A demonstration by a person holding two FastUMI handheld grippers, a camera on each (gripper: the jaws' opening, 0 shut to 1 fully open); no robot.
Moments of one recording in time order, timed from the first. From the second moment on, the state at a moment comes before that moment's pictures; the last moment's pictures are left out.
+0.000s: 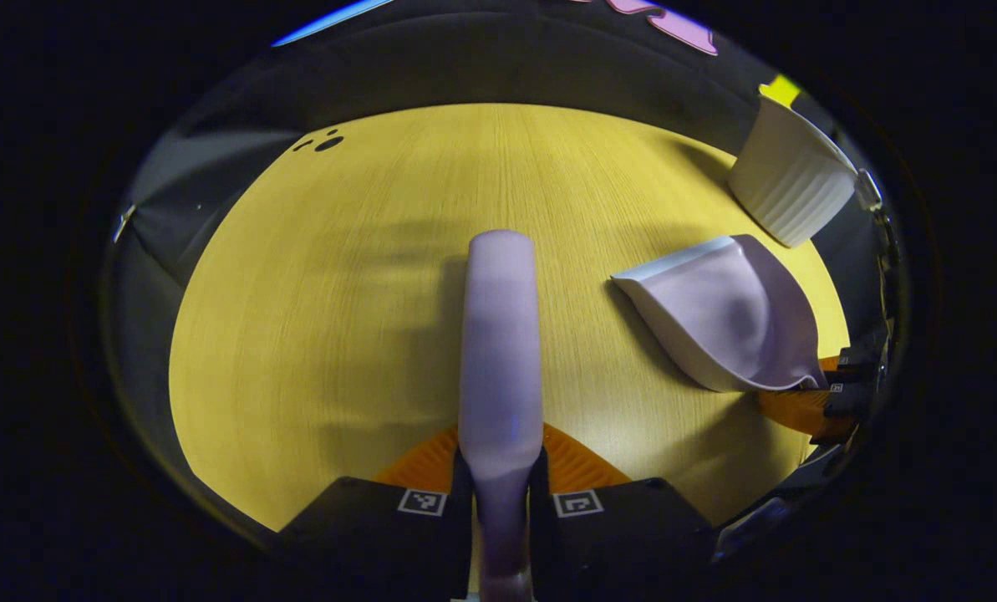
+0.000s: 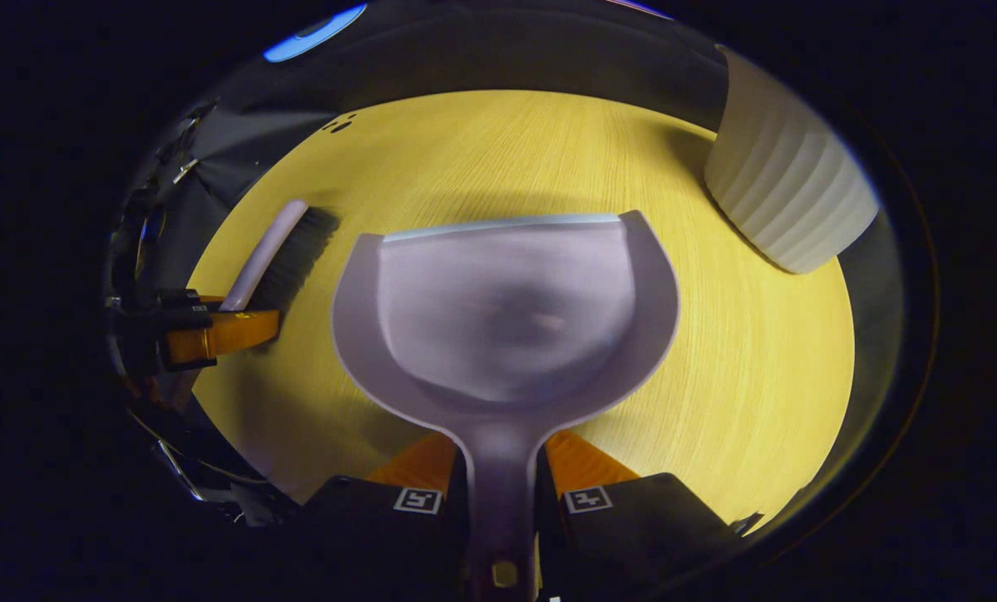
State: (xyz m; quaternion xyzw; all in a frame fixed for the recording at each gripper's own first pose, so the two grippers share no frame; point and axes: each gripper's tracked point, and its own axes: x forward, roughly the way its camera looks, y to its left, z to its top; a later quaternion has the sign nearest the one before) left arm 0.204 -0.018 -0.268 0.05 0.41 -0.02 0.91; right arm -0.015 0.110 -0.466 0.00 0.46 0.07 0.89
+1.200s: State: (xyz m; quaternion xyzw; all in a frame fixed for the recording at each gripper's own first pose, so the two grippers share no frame) left arm 0.029 -0.074 -0.049 0.03 -0.02 -0.02 1.00; right arm -0.104 0.153 -0.264 0.00 0.16 0.08 0.98
